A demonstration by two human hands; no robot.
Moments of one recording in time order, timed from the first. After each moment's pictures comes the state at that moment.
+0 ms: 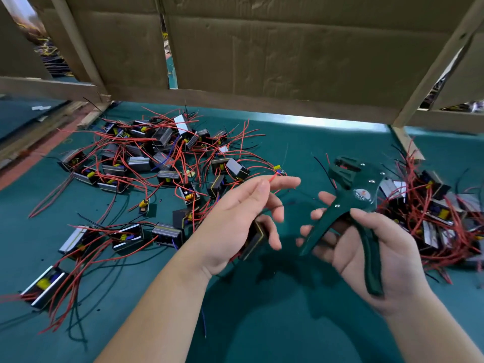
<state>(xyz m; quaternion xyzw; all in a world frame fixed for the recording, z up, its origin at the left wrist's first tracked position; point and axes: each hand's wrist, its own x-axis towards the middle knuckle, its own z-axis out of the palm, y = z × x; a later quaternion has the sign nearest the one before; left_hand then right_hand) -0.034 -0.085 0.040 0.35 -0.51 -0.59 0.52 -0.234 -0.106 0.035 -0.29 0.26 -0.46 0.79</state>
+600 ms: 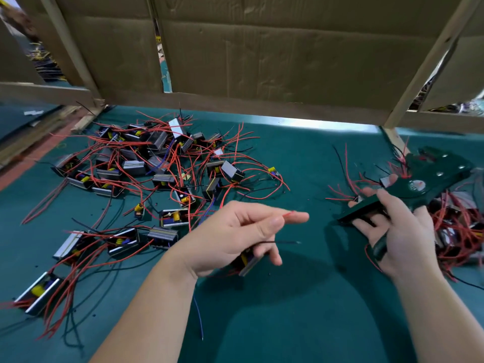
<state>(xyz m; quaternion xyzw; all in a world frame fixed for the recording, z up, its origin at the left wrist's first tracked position) -0.030 -0.079 0.046 0.34 -0.61 -0.59 0.41 -0.271 -0.147 0.024 -0.32 0.45 -0.63 0.54</state>
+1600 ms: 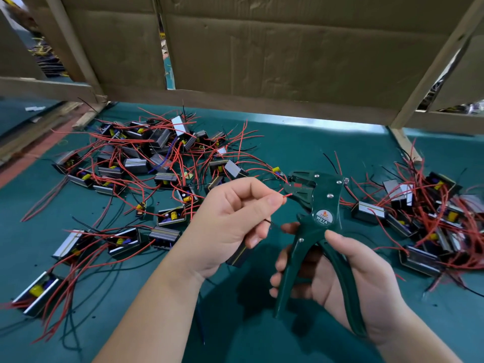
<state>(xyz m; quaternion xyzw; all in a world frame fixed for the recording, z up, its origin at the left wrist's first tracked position) -0.034 -0.080 0.054 0.37 -0.50 -0.55 0.56 -0.216 -0.084 0.035 -0.34 0.25 -0.33 0.85</state>
